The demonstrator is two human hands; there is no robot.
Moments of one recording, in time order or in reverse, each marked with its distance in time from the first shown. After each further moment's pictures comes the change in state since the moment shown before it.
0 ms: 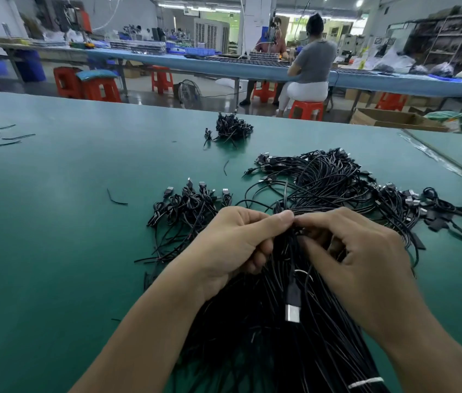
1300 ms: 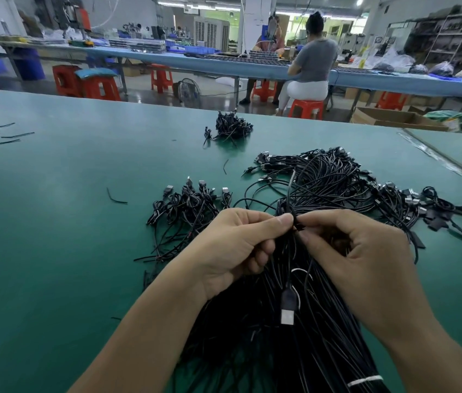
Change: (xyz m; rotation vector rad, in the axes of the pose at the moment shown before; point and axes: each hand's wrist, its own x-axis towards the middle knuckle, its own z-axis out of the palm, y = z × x) left_hand 0.003 -0.004 0.001 -0.113 -0.036 -0.046; right_hand -0.002 0.003 0.002 0.157 0.046 0.148
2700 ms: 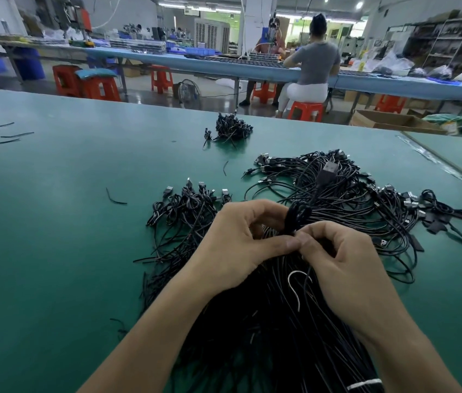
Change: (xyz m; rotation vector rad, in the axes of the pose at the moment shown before) left_hand 0.009 -0.014 -0.008 0.400 0.054 0.501; right_hand -0.003 0.009 0.018 0.231 -0.089 0.338
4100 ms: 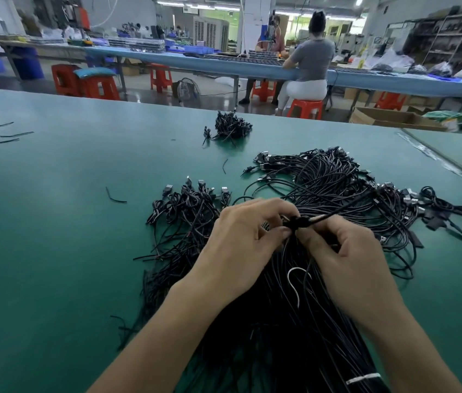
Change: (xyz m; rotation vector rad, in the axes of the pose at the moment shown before) left_hand -0.001 -0.005 0.008 0.343 0.092 0.103; right_hand 0.005 0.007 -0.005 -0.090 0.038 -0.058
